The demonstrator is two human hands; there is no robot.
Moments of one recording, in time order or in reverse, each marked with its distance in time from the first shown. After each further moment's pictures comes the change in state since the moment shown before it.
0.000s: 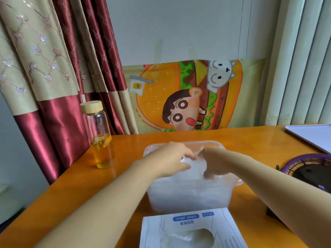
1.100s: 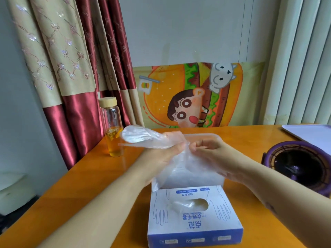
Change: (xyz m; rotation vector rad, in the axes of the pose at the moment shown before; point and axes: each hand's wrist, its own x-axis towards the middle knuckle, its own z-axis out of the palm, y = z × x) left_hand -0.099 0.039 -0.006 -1.129 0.313 -0.207; right_hand -0.101 -0.036 0.001 1.402 0.153 -0.170
